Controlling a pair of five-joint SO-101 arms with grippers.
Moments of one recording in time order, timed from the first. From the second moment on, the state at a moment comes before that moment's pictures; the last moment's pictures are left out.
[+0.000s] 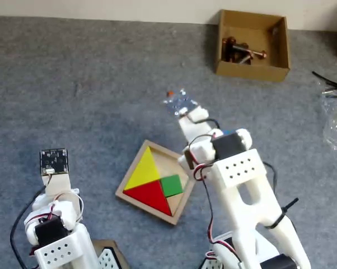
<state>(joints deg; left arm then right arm) -31.4 -104.0 96.0 76.4 -10.9 -25.8 -32.1 29.6 81.1 19.1</state>
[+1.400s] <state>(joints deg) -31.4 -104.0 96.0 76.4 -10.9 -19.3 0.7 14.3 75.4 18.9</state>
